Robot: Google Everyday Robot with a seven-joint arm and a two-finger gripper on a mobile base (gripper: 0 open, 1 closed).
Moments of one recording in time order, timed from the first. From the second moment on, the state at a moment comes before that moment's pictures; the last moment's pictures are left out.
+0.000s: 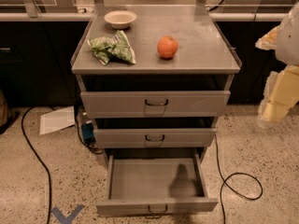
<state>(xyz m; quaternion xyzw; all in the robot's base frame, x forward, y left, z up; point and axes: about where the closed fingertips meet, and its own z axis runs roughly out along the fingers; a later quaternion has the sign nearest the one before) 0.438 -0.217 0.976 -0.60 0.78 -0.03 0.16</state>
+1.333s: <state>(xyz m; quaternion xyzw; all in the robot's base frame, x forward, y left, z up) 0.404 -0.228 0.862 -0.63 0.76 -0.02 0.18</state>
